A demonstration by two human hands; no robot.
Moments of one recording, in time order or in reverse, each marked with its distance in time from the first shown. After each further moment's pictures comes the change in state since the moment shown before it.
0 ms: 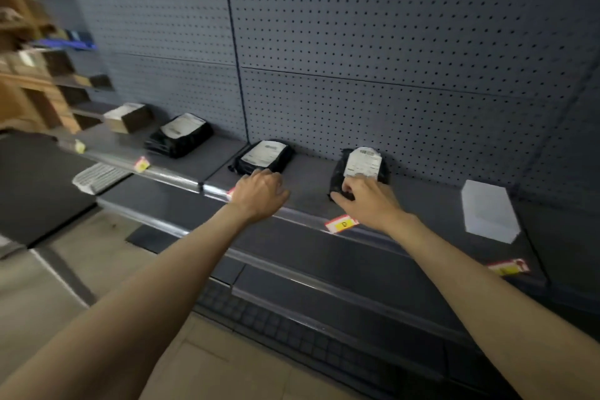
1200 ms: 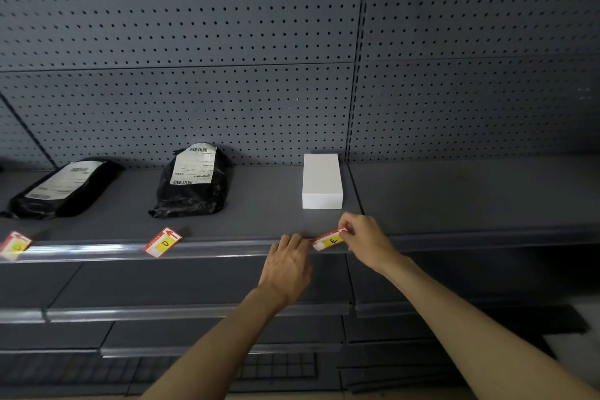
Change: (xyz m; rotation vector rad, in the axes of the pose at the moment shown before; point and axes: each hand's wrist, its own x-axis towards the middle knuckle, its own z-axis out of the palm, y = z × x) left_hand -0.019 0.349 0.220 -0.134 -0.140 0.471; right_hand -0.185 0.308 0.009 0.330 0.044 0.498
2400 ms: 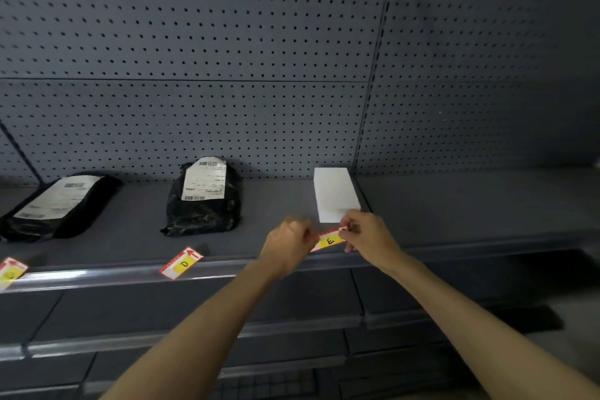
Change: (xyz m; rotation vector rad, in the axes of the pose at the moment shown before) left_hand 0.041 -0.067 -0.064 -0.344 -0.029 -0.031; right_hand 0.013 -0.075 0.006 0.203 0.076 0.083
